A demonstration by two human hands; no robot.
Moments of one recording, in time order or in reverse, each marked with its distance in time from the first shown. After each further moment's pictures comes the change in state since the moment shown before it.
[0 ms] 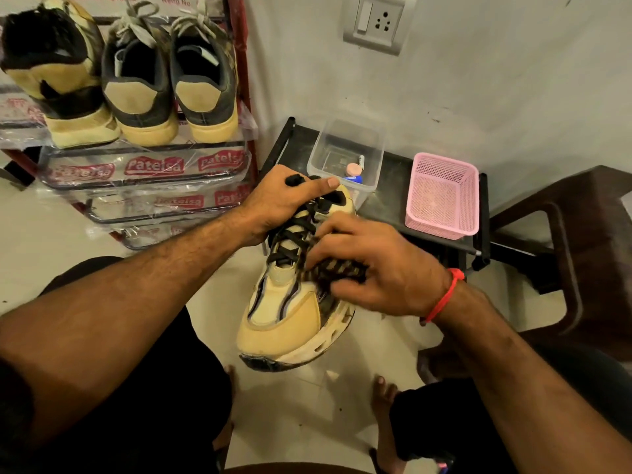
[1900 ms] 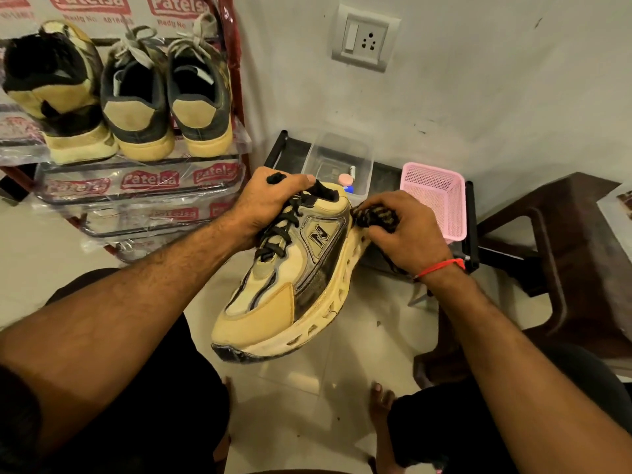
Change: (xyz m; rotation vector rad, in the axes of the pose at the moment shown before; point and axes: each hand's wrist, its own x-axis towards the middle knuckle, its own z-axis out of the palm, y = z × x) left_hand 0.006 -0.002 -0.011 -0.123 0.125 0.015; right_hand -0.013 0.058 -0.011 -0.120 0.439 0.581
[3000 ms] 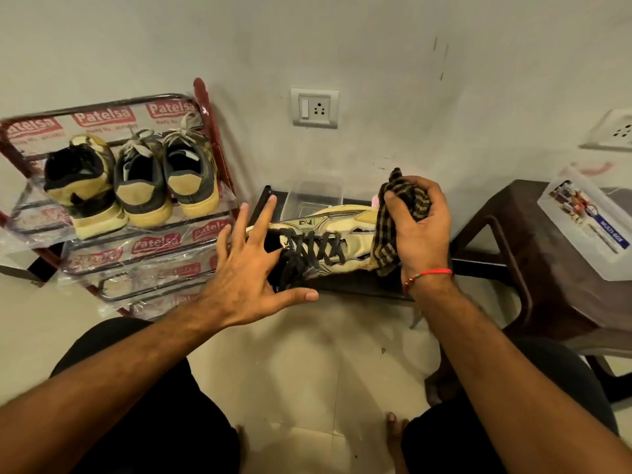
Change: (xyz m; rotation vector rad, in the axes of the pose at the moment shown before) left_hand -0.082 0.015 0.012 1.145 -0.086 0.483; right_hand -0.030 -0.021 -0.055 0.825 0.695 0.214
